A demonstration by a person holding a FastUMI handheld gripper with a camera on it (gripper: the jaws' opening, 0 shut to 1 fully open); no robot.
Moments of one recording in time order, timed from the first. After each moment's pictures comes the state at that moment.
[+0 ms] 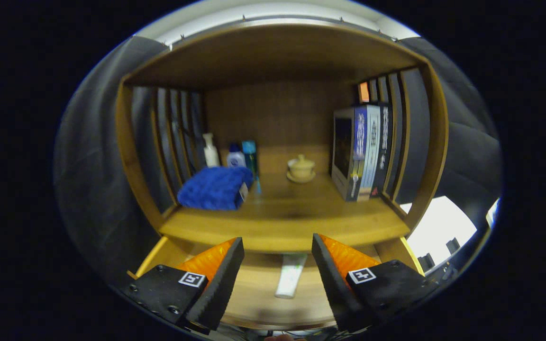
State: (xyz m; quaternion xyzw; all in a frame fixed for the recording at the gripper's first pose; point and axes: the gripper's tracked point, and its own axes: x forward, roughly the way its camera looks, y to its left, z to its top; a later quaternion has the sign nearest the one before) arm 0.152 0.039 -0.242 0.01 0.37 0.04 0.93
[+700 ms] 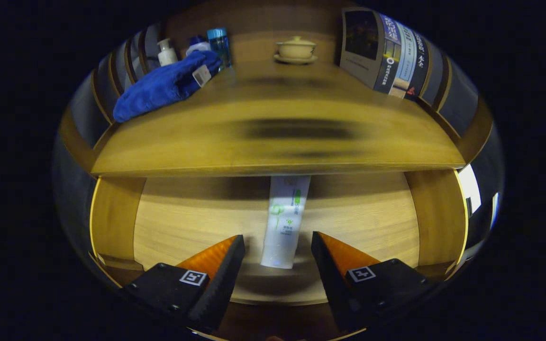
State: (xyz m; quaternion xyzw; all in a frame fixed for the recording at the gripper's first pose) arm 0.112 0.035 -0.396 0.01 0.61 0.02 0.79
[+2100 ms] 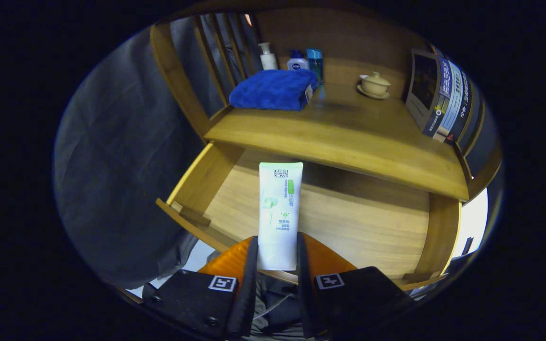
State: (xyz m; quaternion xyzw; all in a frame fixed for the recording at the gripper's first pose) arm 0.055 0.109 -0.252 0.02 0.56 0.24 0.80
